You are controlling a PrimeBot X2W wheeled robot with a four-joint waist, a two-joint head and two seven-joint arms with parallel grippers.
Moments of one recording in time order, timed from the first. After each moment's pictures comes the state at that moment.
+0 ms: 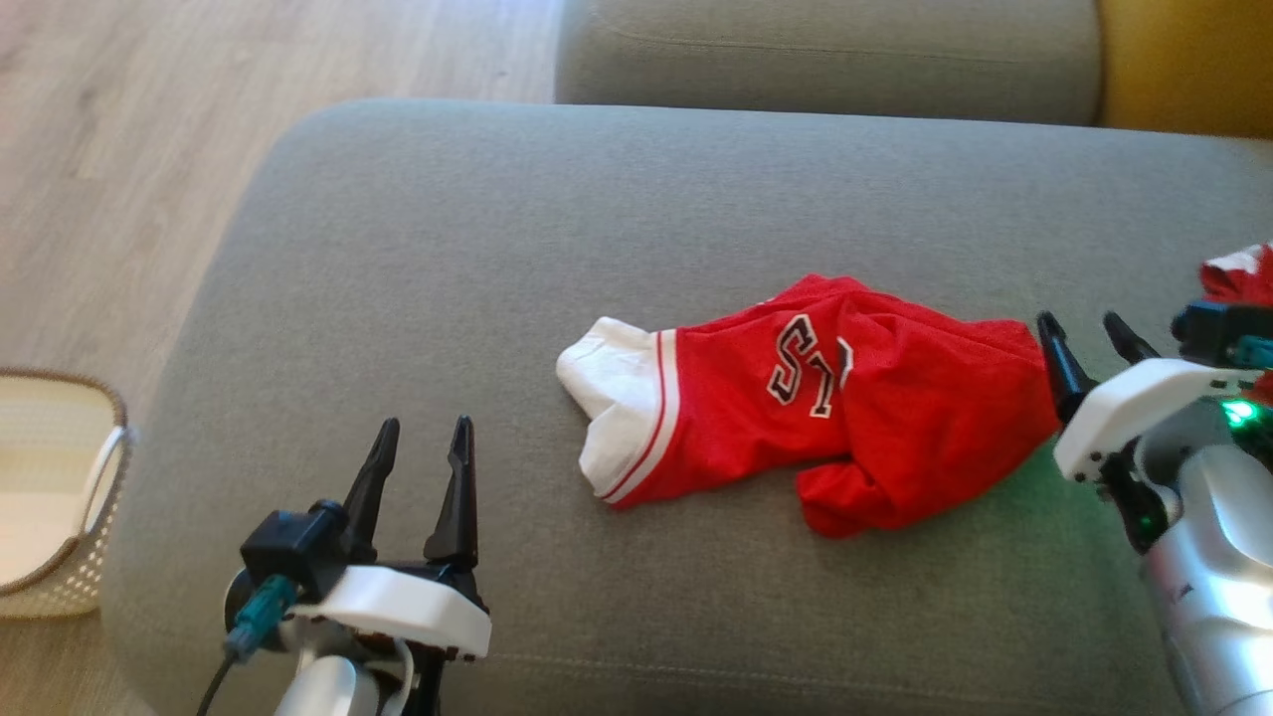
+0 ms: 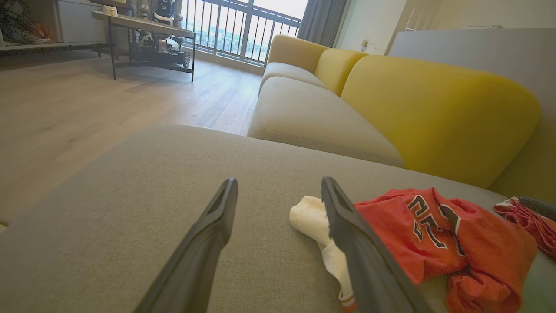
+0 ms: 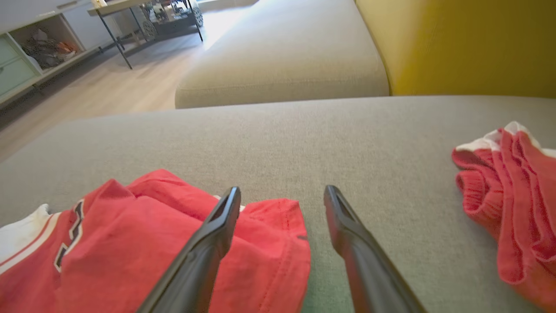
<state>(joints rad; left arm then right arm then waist) -0.02 0.05 -0.26 0.18 -0.31 0.00 -0.26 -0.57 -0.23 -0.05 0.96 0.27 0.13 -0.13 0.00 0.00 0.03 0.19</state>
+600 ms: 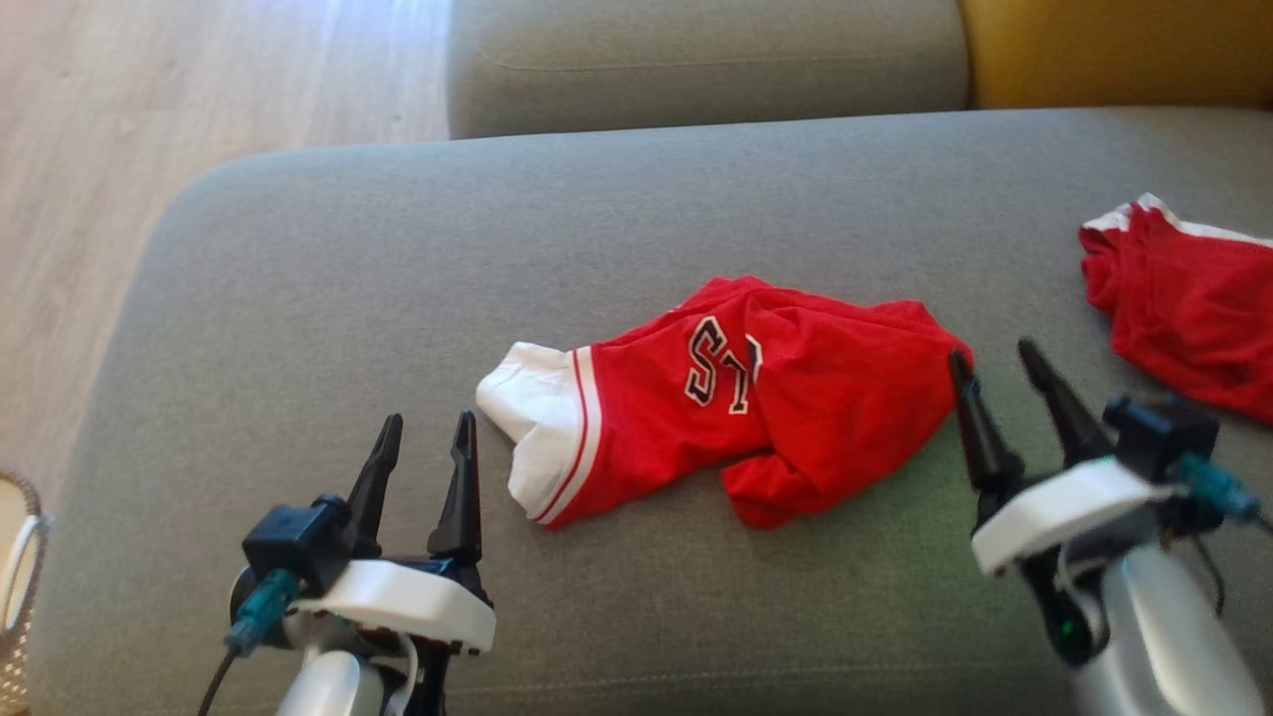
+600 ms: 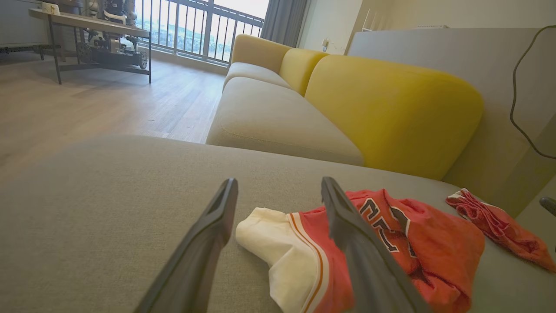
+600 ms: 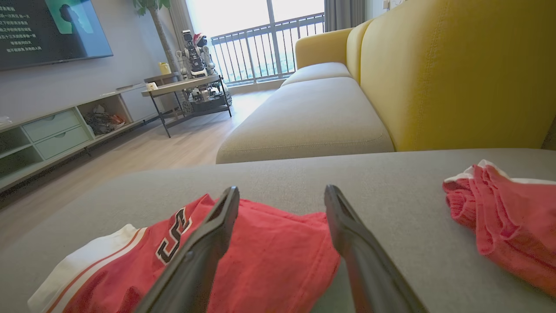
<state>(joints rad) -0.03 0.05 -0.28 0.18 -0.34 0.01 -0.26 -0.23 -0.11 0.00 0.42 0.27 0.13 -0.21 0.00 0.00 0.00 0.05</state>
